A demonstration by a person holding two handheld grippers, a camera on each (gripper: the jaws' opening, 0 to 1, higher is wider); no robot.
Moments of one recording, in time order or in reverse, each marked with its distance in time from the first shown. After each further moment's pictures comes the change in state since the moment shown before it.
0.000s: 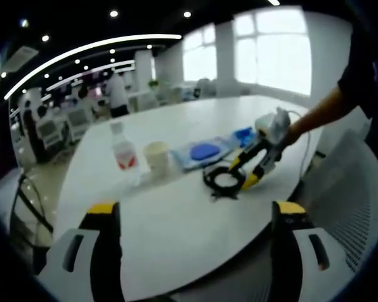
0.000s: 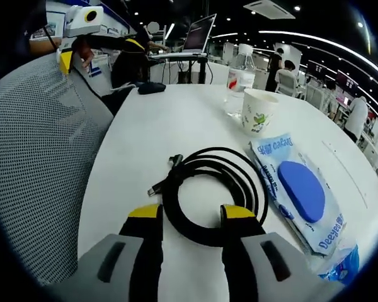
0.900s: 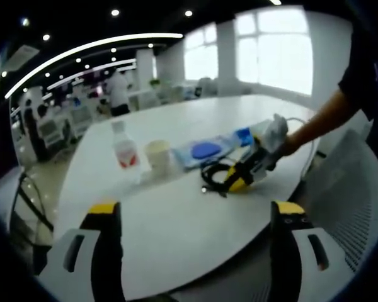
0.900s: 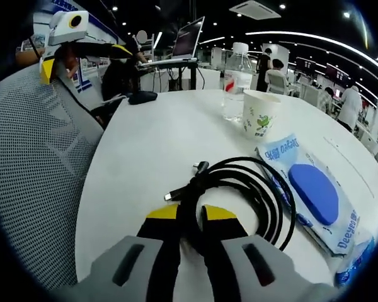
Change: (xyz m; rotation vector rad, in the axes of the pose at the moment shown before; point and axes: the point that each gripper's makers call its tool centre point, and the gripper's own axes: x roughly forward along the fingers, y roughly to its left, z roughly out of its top) left arm 0.000 0.002 -0.002 -0.007 0.009 0.006; right arm 0.026 0.004 0.014 0.073 -0.062 -0.052
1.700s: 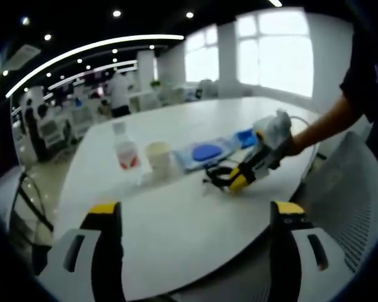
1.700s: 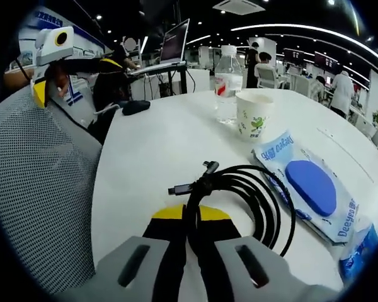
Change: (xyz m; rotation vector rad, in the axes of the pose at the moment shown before) left arm 0.000 0.000 0.003 -0.006 -0.015 0.002; right arm -0.015 0.006 0.014 0.101 0.002 -0.023
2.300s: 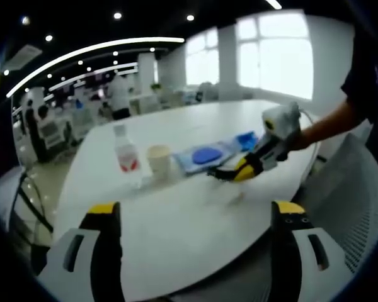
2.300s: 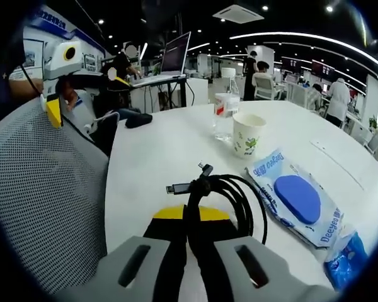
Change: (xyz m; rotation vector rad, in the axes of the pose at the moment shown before) left arm 0.000 0.001 0.003 -0.003 -0.022 0.002; right arm -0.027 0.001 0.027 -0.011 -0.060 -0.035
